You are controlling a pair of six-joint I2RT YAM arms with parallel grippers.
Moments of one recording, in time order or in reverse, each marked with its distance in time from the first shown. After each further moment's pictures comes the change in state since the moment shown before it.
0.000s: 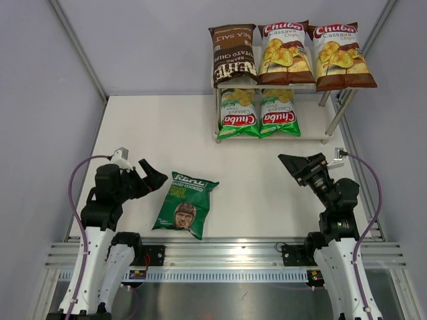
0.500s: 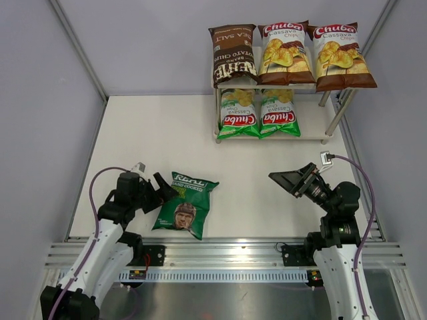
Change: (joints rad) left arm -0.125 0.090 -0.244 0.108 -0.019 -0.155; right arm 0.000 -0.114 0.018 -0.165 -0.333 -0.023
